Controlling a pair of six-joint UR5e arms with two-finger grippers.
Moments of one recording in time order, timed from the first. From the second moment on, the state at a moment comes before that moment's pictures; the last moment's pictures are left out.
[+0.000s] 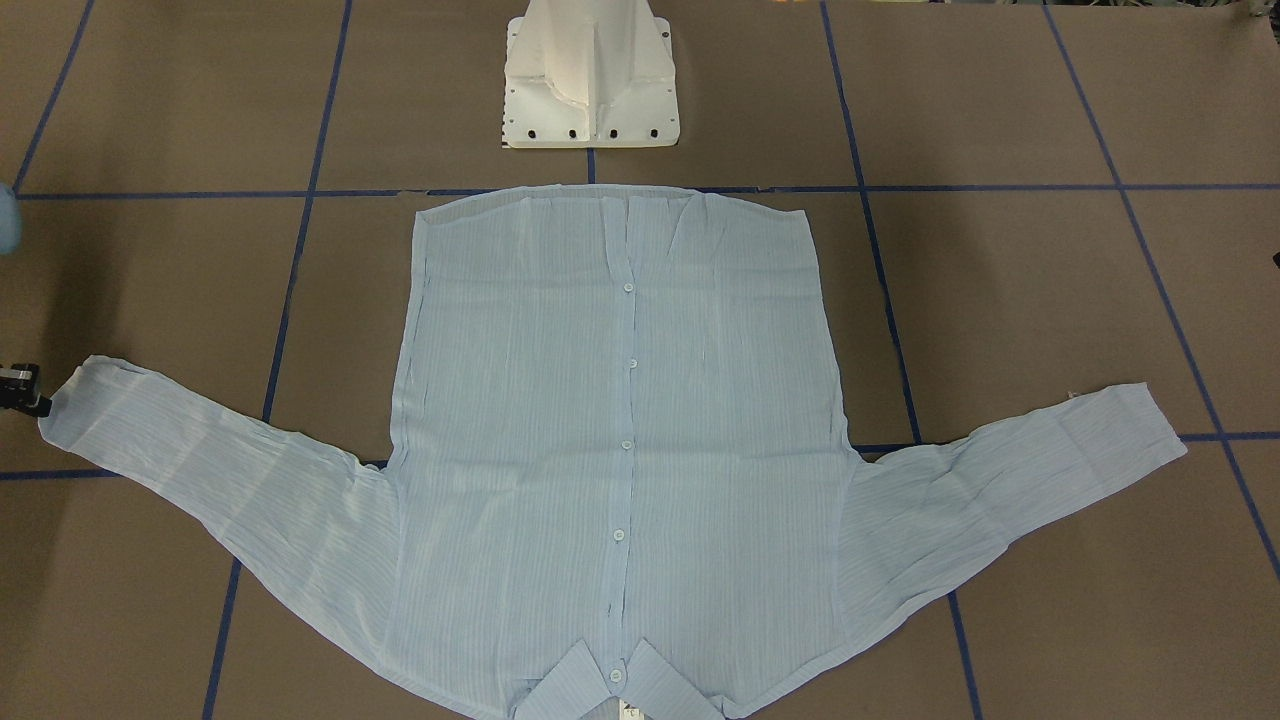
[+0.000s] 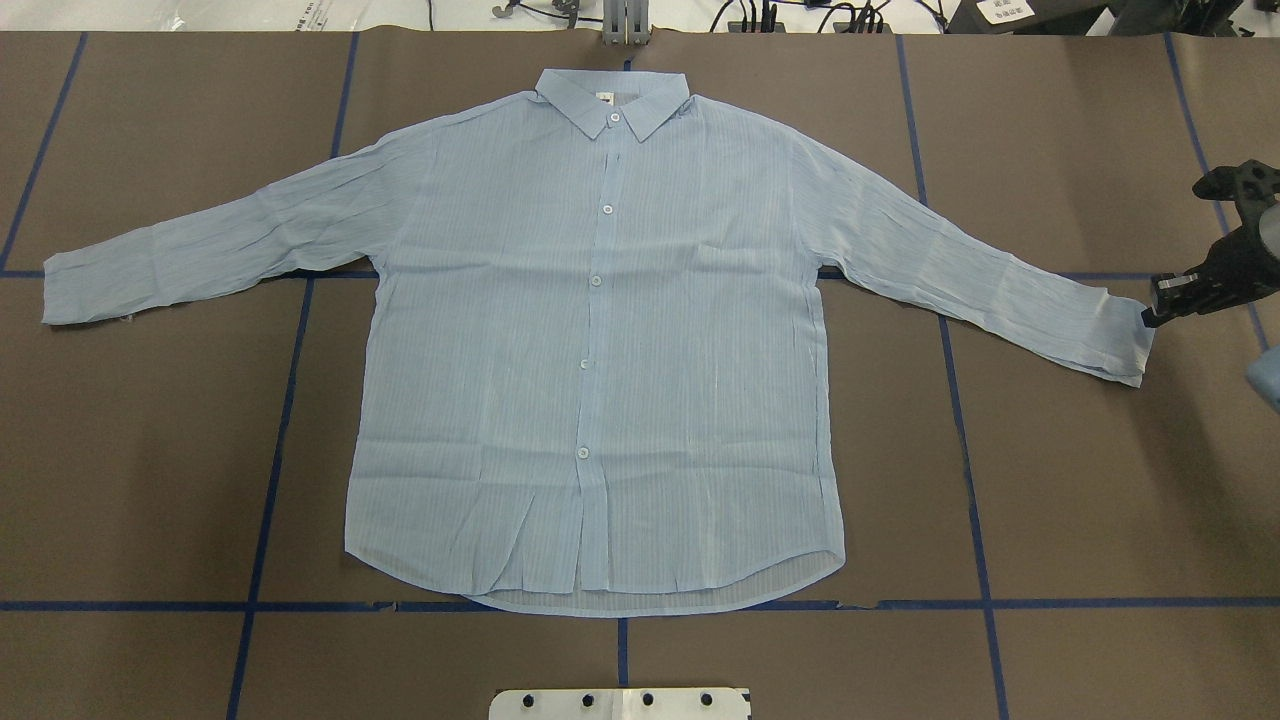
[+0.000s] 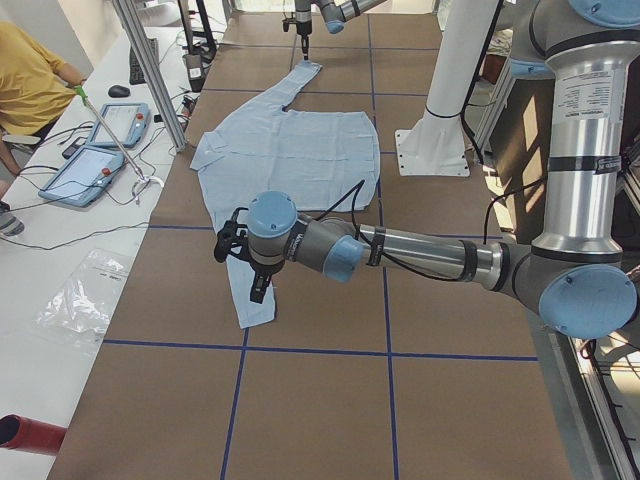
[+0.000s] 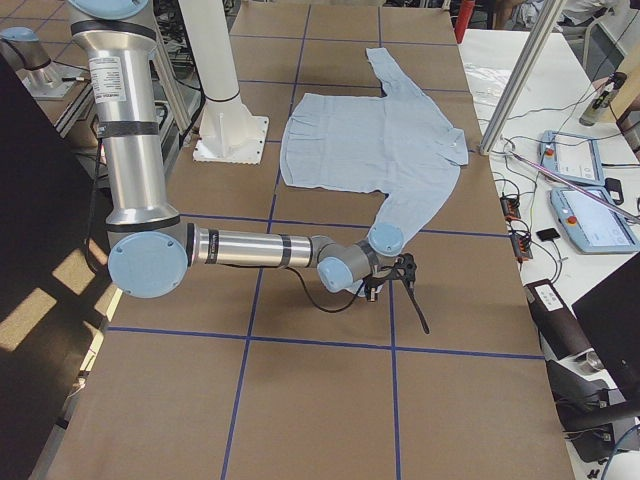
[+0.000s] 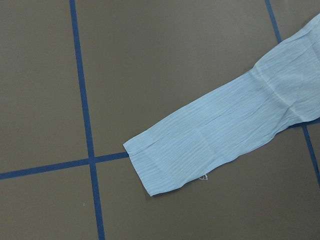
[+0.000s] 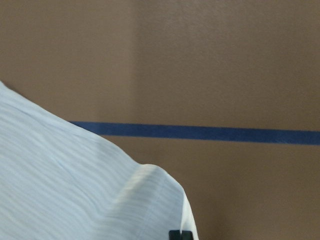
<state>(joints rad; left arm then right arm) -1.51 -1.54 -1.74 -1.85 -2.48 -0.18 1.16 -1.47 1.39 -1.03 2.36 0.57</state>
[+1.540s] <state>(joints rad) -1.52 -1.54 -1.76 -1.88 -2.48 -0.18 0.75 -0.55 1.06 -1.02 1.98 1.49</state>
